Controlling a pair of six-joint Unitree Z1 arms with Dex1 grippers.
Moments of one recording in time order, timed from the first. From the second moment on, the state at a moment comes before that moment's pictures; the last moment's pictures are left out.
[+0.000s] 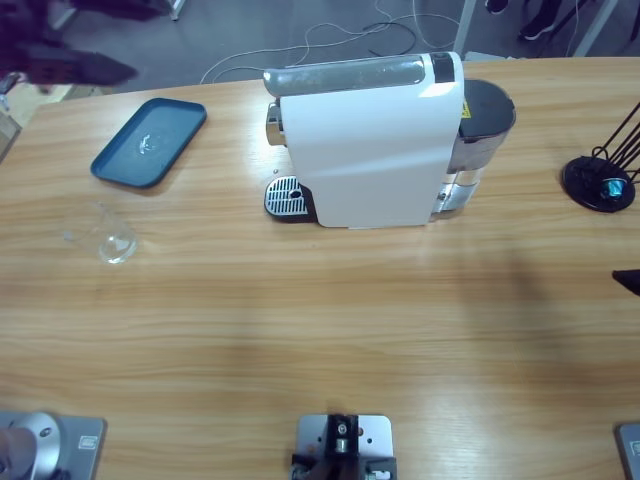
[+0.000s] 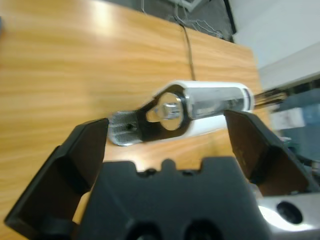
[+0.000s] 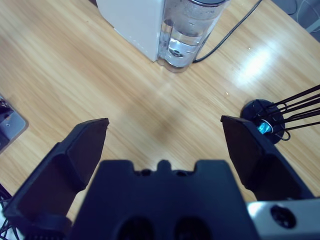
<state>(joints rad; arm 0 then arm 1) -0.60 1.44 -1.16 0.30 -0.23 -0.68 0.94 0.95 -0.76 0.58 -0.26 0.07</state>
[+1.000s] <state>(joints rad) -0.53 1.74 -1.21 0.13 -0.70 -0.84 0.94 0.96 -0.76 0.58 -0.28 0.08</state>
